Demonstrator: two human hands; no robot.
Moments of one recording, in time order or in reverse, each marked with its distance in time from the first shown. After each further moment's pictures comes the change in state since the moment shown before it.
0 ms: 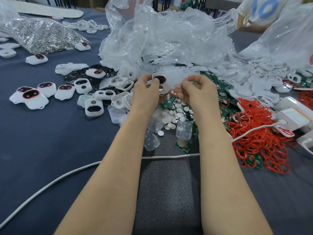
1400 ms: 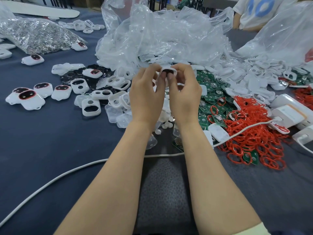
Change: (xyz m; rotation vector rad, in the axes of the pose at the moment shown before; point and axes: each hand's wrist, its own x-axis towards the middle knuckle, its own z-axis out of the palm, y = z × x) left_hand -0.015 -0.006 0.002 0.599 0.164 0.730; right_hand -0.010 0.015 0.026 -0.308 0.101 -0.493
